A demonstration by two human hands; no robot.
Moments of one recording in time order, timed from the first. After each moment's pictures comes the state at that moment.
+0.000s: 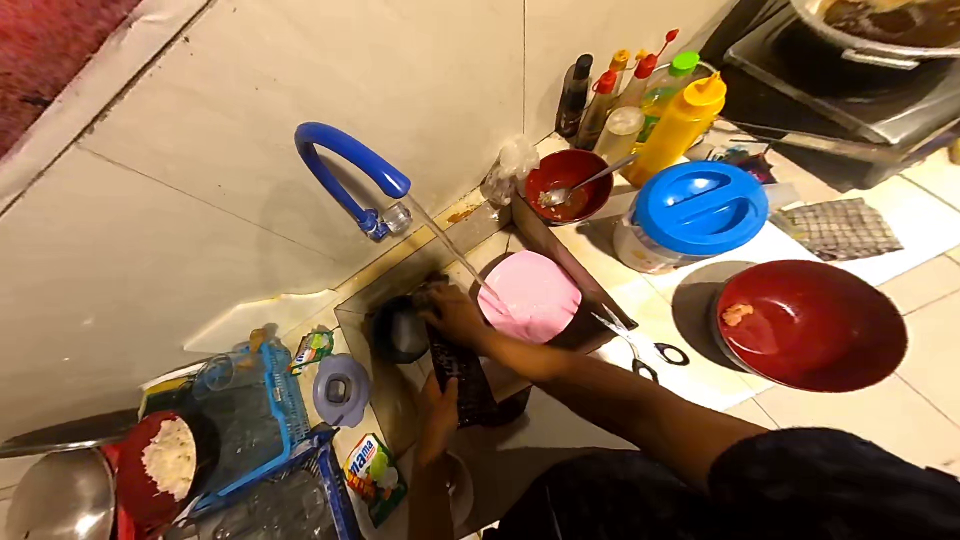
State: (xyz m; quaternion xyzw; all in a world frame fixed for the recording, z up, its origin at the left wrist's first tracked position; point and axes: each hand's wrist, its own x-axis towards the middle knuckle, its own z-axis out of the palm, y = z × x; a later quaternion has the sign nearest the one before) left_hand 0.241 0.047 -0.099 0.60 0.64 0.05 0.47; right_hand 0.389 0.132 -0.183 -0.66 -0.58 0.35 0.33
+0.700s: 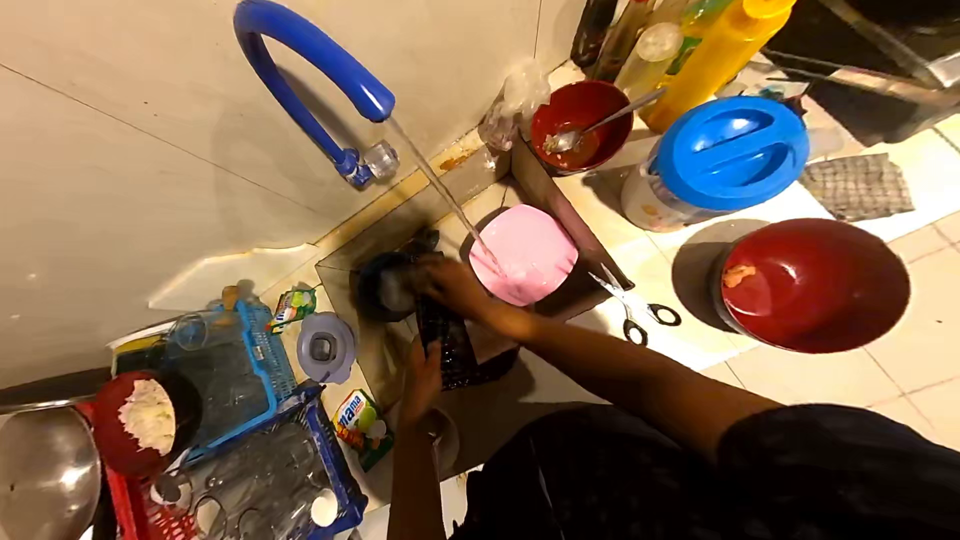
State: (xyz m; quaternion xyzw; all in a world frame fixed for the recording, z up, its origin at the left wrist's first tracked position) left_hand 0.226 0.043 -0.111 0.61 0.61 0.06 0.50; right_hand 0.390 0.096 -0.194 -0.61 -0.63 0.30 0.37
